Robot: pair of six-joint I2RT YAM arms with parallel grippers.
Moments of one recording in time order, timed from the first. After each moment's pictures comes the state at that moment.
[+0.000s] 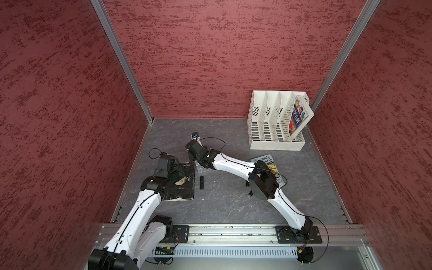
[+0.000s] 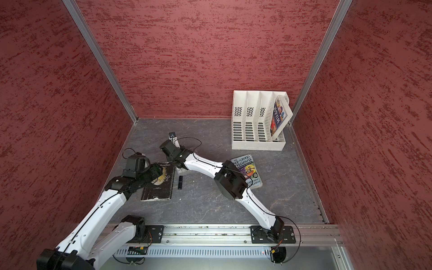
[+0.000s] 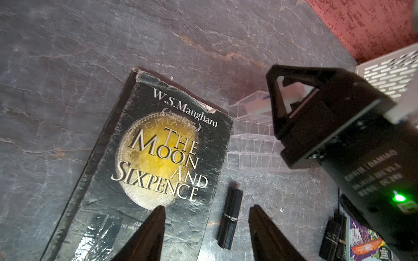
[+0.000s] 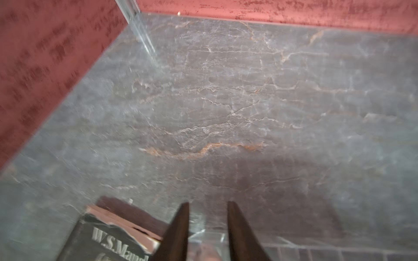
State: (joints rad) left arm -0.18 0.88 0.63 -0.62 0.01 -0.69; right arm 0.97 2.47 2.14 -0.36 0.40 0.52
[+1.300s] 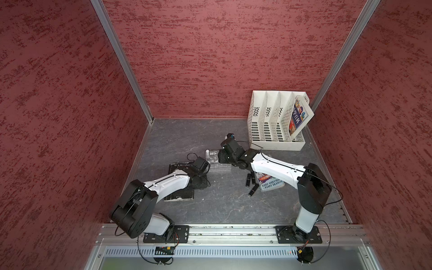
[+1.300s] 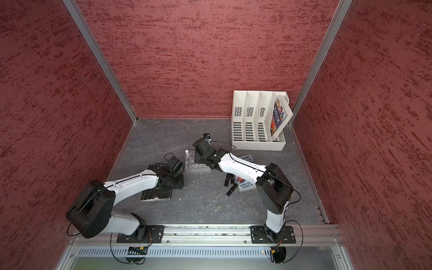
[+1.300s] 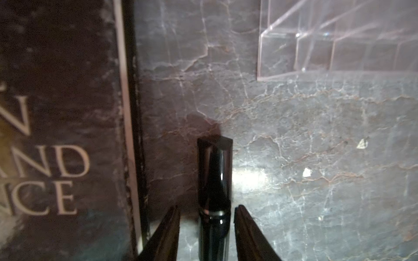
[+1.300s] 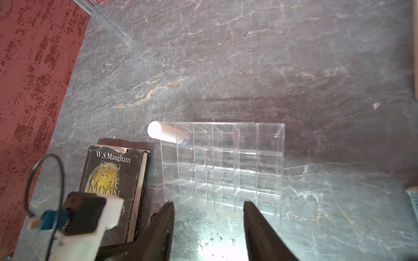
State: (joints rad) left arm -0.55 1.44 0.70 -0.54 -0.03 -0.64; right arm 0.83 1.80 1.37 -0.38 0.16 0.73
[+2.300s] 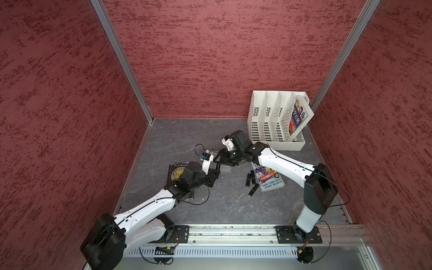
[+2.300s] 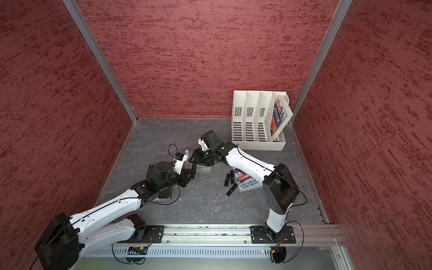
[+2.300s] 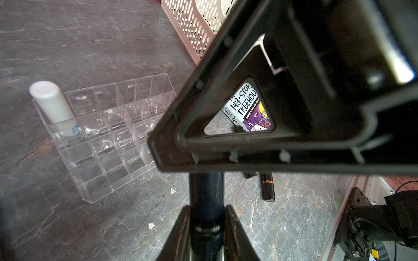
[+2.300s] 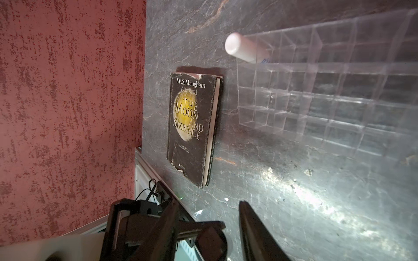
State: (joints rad) left arm -0.67 1.02 0.49 0.03 0.16 -0.40; right arm 0.73 1.75 1.40 -0.48 -0.49 0.81
